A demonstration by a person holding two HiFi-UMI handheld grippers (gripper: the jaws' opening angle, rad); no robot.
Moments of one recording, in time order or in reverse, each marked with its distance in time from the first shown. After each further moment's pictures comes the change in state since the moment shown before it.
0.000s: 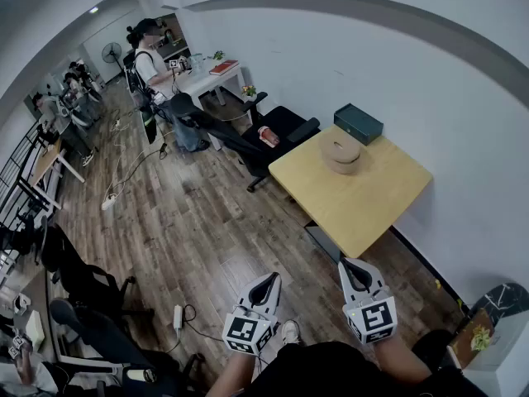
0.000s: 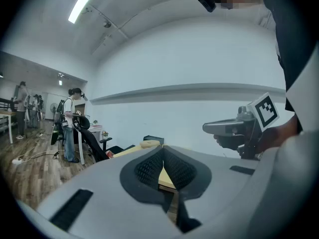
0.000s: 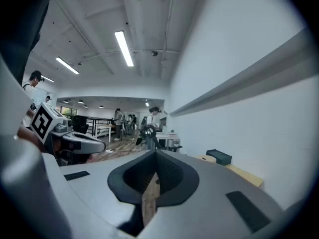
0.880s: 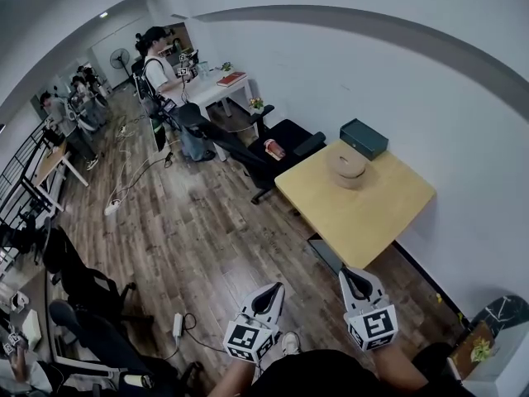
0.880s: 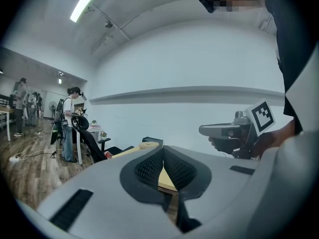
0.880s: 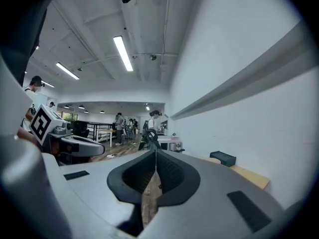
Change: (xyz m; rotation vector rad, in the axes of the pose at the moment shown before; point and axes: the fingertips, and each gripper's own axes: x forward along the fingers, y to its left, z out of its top) left arm -0.003 0.004 0.005 -0.026 -0.012 -0.021; right arm 0.010 0.004 0.006 0.033 -0.039 0.013
